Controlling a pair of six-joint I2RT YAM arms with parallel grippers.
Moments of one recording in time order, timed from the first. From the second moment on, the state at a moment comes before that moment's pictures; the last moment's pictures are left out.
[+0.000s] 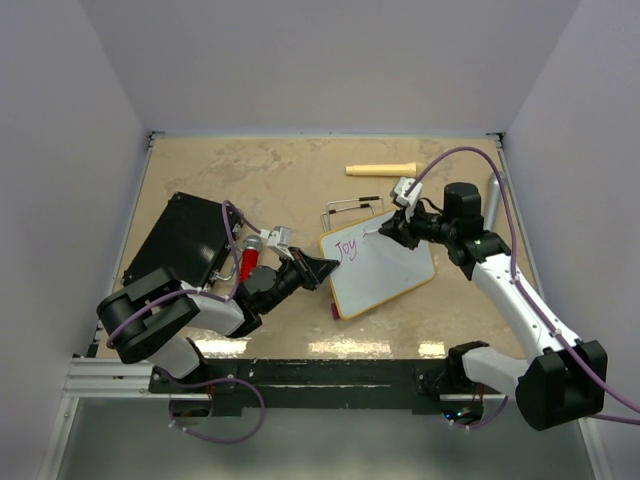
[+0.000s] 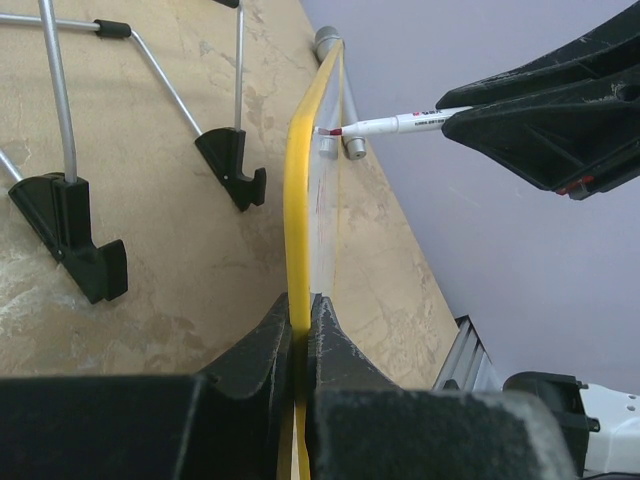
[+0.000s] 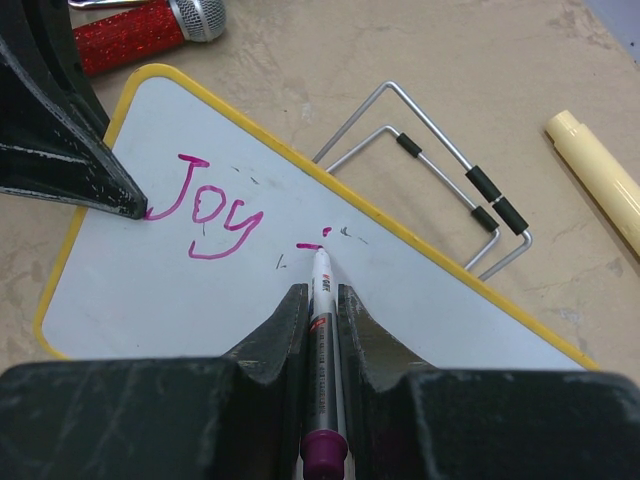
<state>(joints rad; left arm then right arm) -0.90 1.53 0.33 1.18 -0.11 -0.85 0.24 1.12 0.86 -0.27 -0.68 -0.43</state>
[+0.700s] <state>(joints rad) -0.90 1.53 0.33 1.18 -0.12 -0.85 0.28 1.12 0.86 -0.38 -0.74 -0.56</state>
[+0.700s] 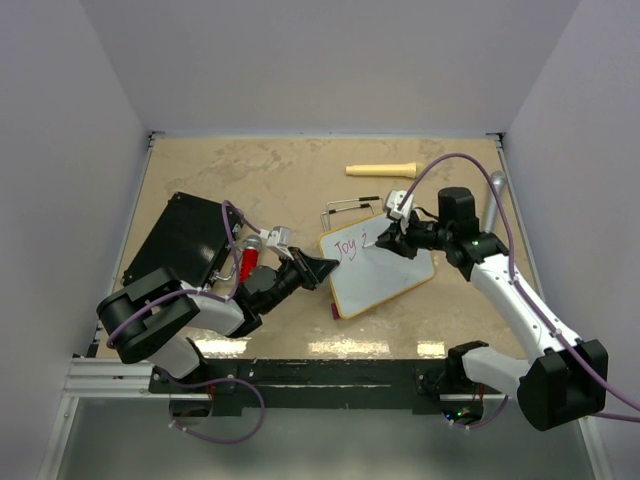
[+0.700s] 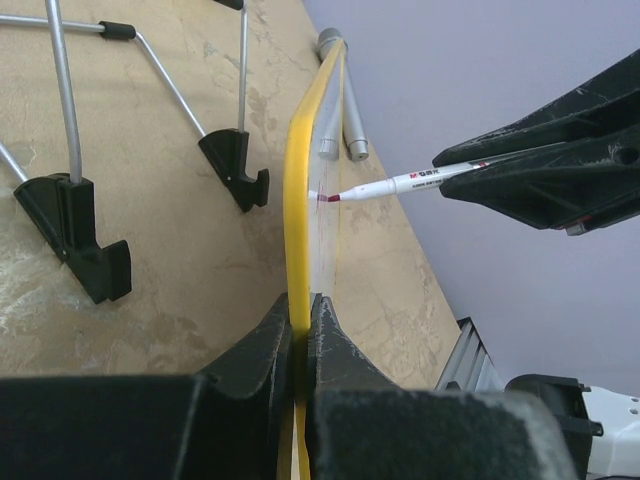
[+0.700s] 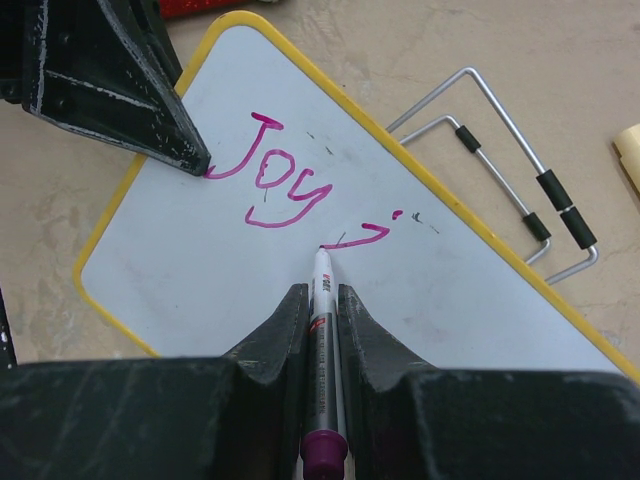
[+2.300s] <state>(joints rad) -0.90 1.54 0.33 1.20 -0.11 -0.84 0.23 1.13 0.89 -0.33 -0.70 -0.49</state>
